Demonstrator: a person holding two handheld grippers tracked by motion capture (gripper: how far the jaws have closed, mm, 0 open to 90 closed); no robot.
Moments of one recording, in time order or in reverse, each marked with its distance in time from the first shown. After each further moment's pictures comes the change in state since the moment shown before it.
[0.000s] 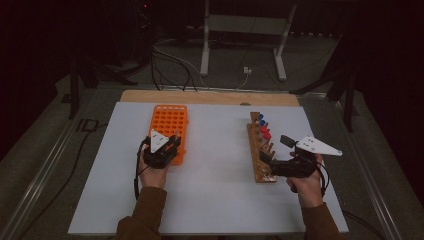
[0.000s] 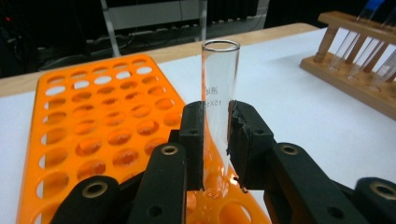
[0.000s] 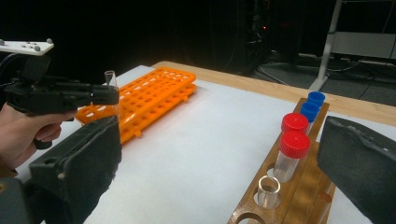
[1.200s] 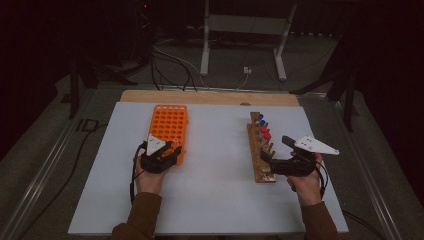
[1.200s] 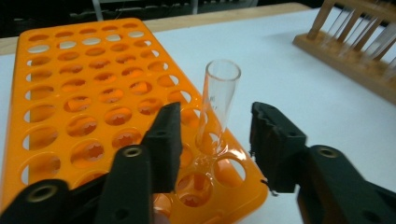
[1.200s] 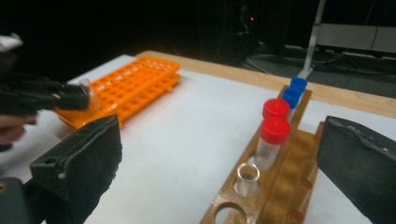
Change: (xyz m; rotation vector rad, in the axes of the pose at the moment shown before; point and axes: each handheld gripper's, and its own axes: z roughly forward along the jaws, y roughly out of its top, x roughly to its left) left arm 0.005 -0.011 -0.010 0.057 -0.058 -0.059; right arm -0.008 -0.007 0.006 0.034 -0.055 -0.008
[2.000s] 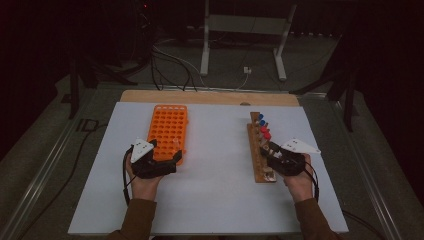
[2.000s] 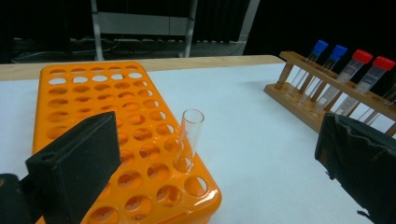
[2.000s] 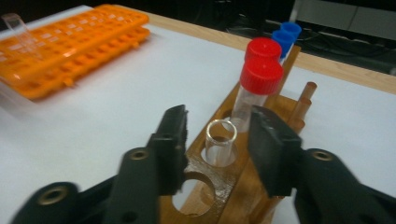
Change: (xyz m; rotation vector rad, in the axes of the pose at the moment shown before) left arm -0.009 0.010 -0.041 -0.144 -0.027 -0.081; right arm -0.010 -0.029 0.032 0.122 -0.101 -0.082
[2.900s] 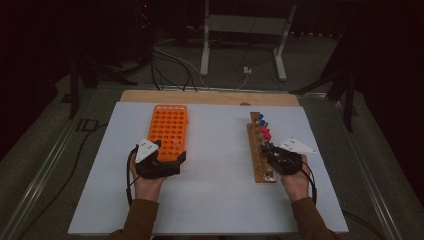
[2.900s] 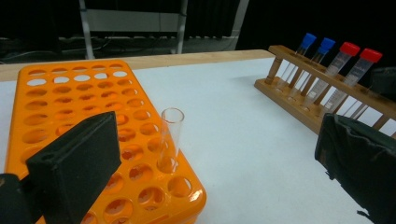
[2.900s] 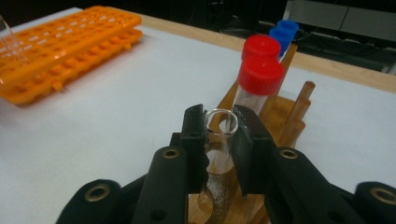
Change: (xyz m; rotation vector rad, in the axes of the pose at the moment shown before) left arm -0.008 0.000 0.005 0.019 -0.031 0.023; right arm 0.002 -0.002 0.008 -0.008 -0.027 0.012
